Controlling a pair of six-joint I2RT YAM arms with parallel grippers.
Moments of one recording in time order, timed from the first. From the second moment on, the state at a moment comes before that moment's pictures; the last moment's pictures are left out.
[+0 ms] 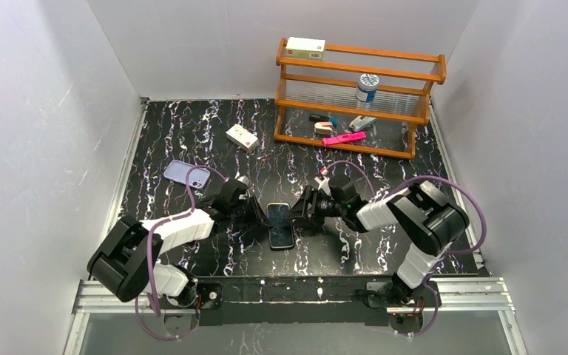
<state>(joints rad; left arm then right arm) -0.61 1.35 0.51 -0.03 0.24 -0.95 0.66 1.73 0.52 0.66 -0.60 1.08</state>
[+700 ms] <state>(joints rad) -0.63 1.32 0.52 -0.08 0.29 -0.94 0.70 1.59 0.58 0.30 -0.51 0.93</state>
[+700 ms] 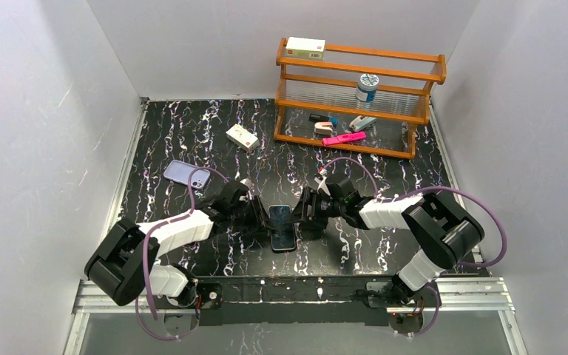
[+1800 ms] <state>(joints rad) -0.63 1.31 0.51 -0.13 0.26 -0.91 0.75 1.58 0.60 0.25 -0.44 0.97</state>
